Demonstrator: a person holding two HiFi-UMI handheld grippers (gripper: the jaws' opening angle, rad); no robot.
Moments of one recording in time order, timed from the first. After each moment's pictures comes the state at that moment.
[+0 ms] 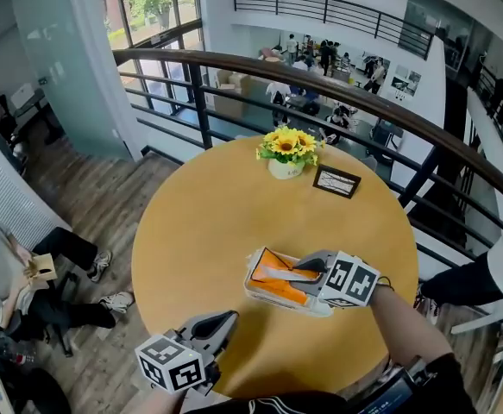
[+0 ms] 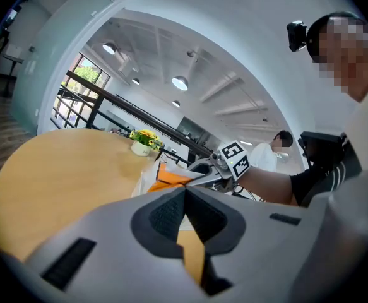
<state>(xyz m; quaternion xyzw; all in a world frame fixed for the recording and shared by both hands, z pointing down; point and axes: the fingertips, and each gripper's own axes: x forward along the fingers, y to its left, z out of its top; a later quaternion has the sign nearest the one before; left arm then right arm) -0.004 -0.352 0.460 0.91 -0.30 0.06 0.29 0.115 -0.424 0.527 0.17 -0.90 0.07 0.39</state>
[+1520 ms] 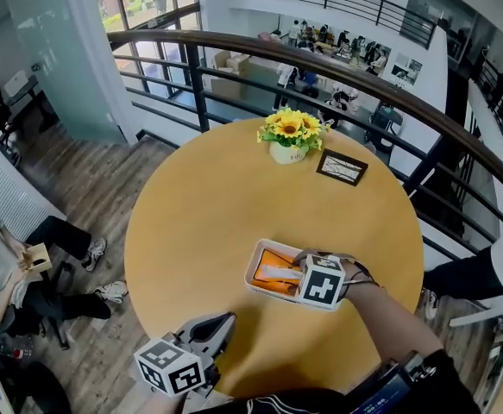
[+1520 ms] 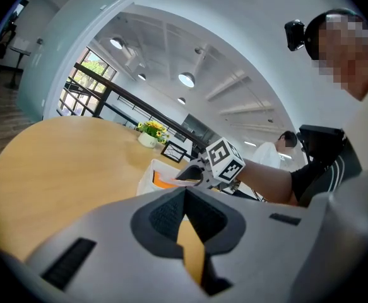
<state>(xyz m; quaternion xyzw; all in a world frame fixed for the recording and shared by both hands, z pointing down) -0.015 -0.344 0.494 0.89 -0.31 0.07 0.32 0.112 -0.419 0.603 0.14 -0.80 0.06 0.58</state>
